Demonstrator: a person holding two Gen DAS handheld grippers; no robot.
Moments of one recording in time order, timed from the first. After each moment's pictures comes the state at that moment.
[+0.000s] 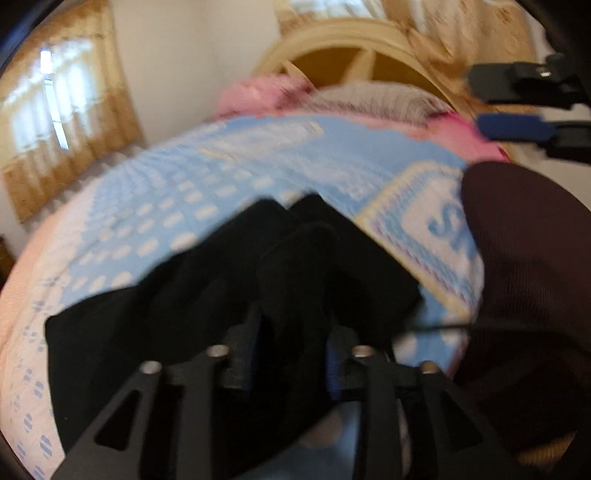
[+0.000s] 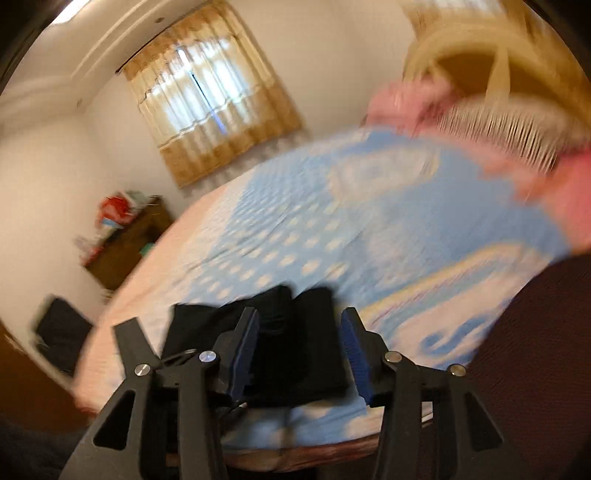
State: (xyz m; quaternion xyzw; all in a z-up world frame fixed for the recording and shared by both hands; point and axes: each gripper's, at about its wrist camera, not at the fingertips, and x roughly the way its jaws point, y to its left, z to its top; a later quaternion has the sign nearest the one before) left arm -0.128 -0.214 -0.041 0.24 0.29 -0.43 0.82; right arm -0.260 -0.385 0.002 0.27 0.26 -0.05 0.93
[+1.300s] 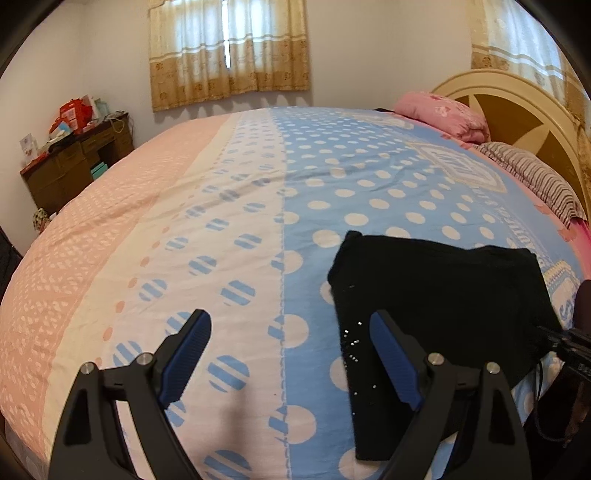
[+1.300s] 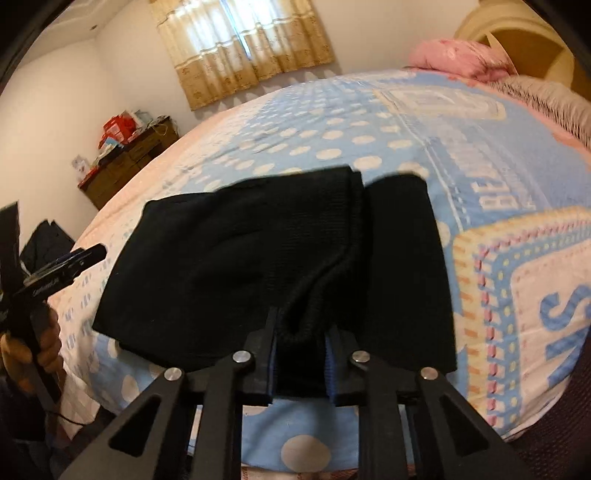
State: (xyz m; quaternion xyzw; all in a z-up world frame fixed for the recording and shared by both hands) left arm -0.032 -0.020 -0.015 0.07 0.35 -0.16 0.92; right arm -0.174 -0.308 -0.079 0.15 0.37 -0.02 0.92
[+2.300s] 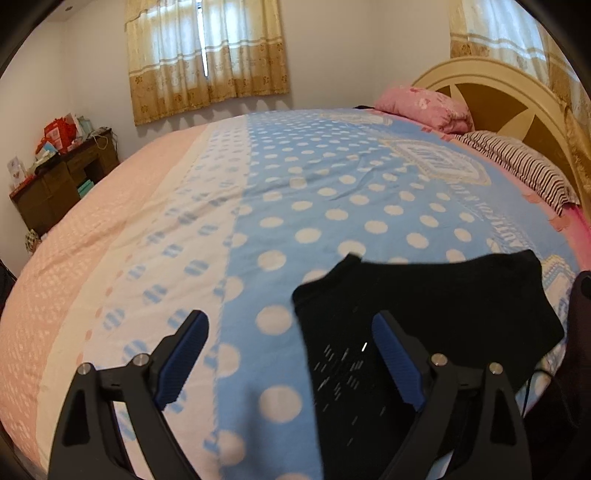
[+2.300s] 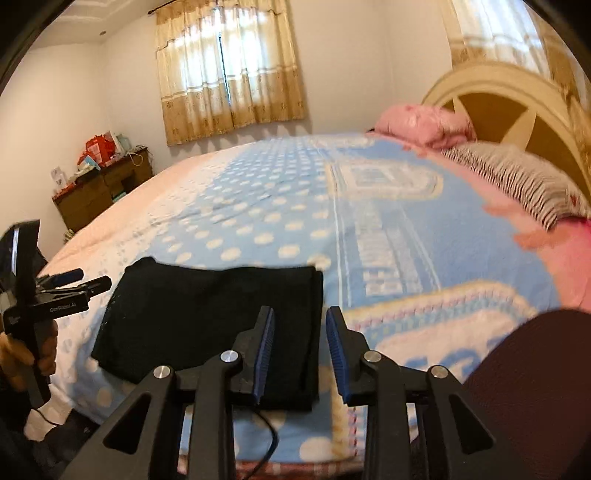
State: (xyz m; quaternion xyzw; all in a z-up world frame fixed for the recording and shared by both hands) left arm -0.029 -0.090 -0.005 0.10 0.34 -0.18 0.92; right arm -0.219 -0.346 -0.007 0.08 0.29 -0.11 0.95
